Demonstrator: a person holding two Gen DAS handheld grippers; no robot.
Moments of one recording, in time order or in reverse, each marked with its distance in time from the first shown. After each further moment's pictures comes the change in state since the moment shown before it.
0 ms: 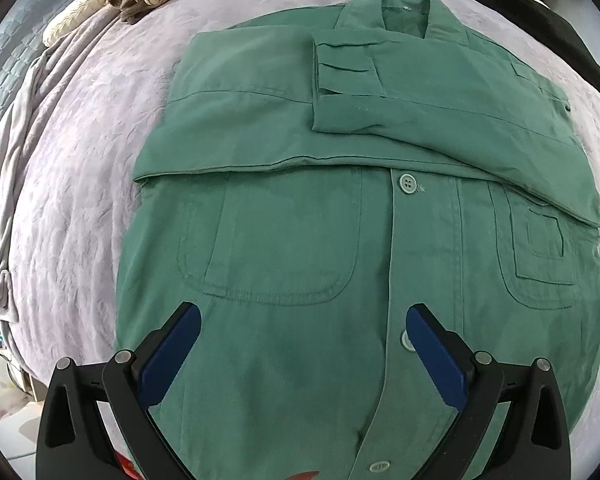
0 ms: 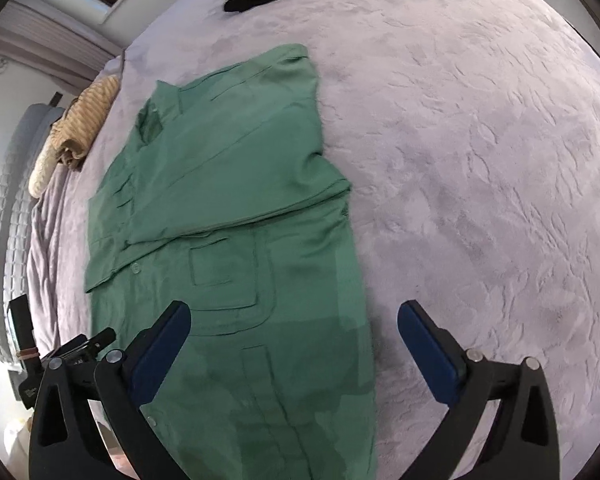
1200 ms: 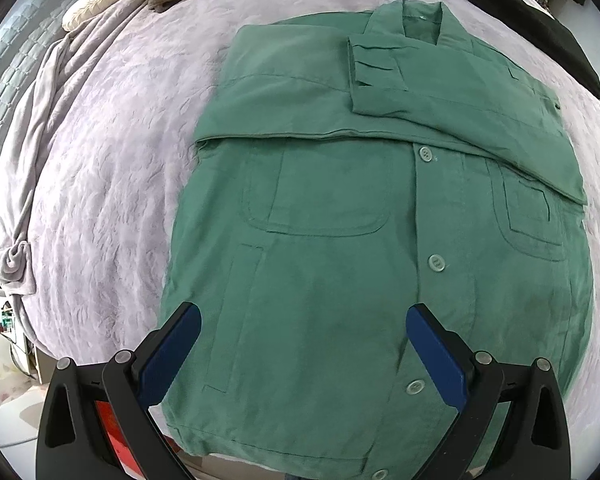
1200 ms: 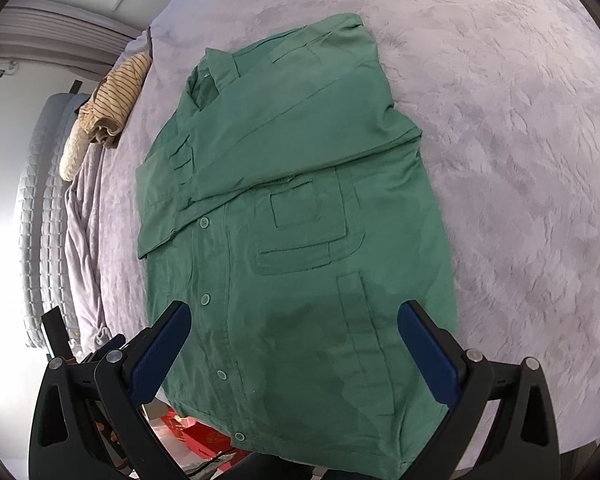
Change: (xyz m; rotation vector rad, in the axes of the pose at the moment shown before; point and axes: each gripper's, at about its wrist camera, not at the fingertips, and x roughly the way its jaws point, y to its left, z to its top) left arm -0.046 0.042 -0.038 -0.027 0.024 -0.005; right arm -0.017 0.049 -0.024 0.051 0.128 0.105
